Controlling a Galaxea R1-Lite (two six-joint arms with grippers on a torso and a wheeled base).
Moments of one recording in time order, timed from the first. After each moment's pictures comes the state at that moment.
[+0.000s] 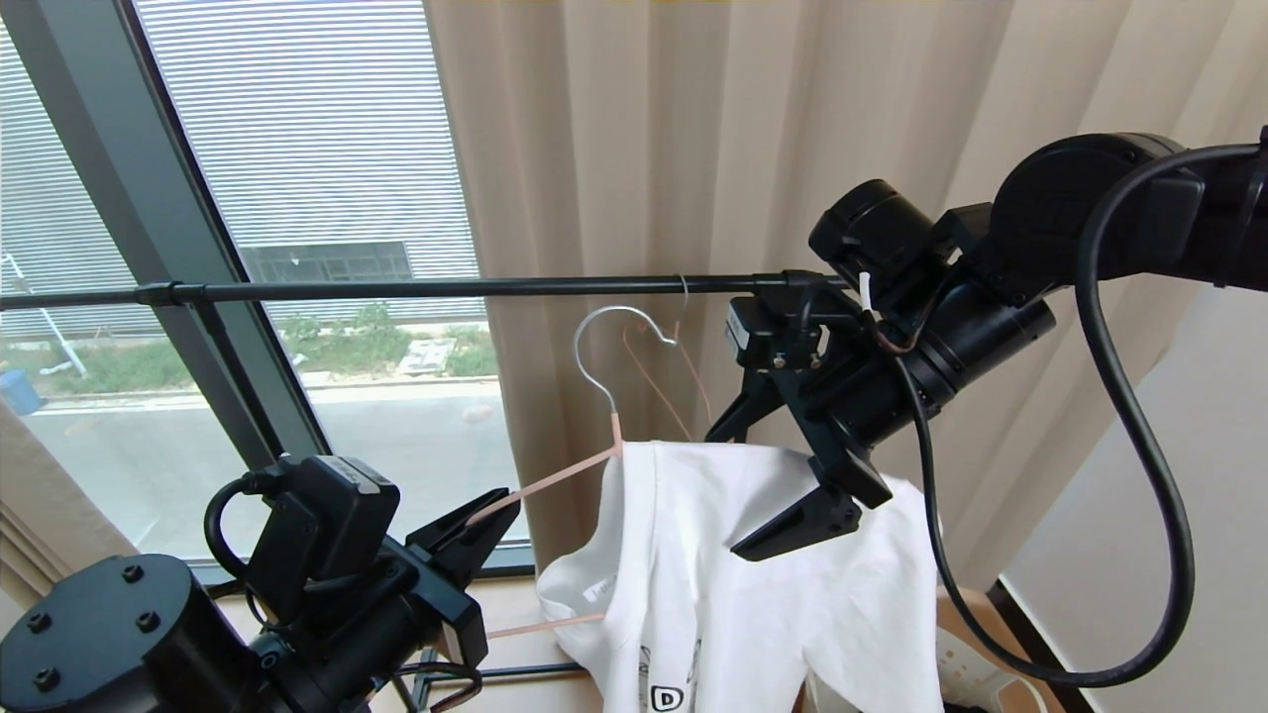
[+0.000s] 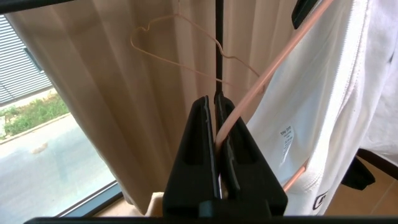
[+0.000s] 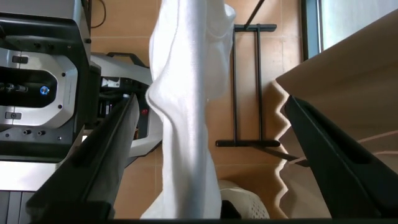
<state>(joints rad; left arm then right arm) -0.70 1.69 -0.11 -1.57 0.14 0.09 0.55 2.03 -1.91 1.03 0.62 -0.89</state>
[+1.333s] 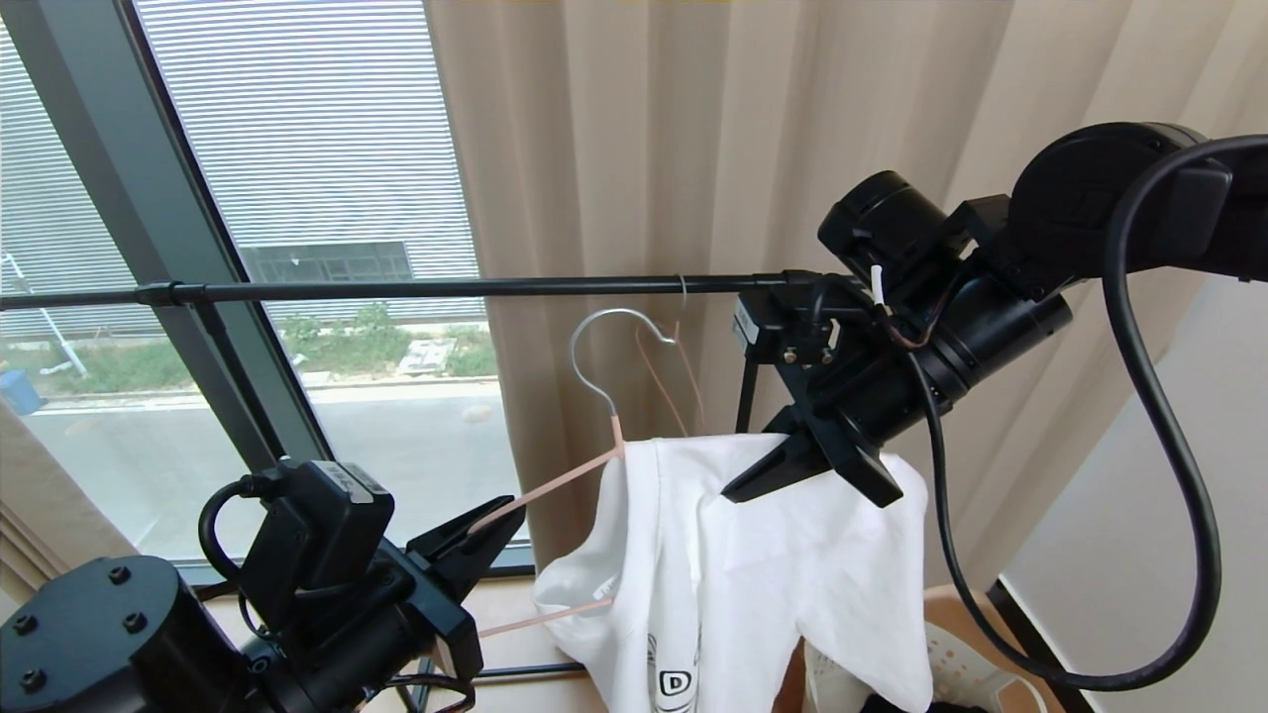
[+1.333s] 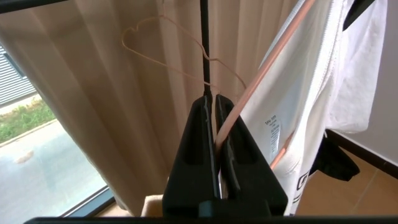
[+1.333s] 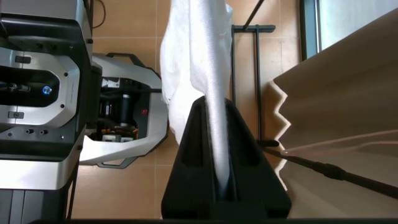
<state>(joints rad) -0.69 1.68 -0.09 -1.57 0.06 0.09 0.54 2.01 -1.90 1.04 0.62 -0.89</state>
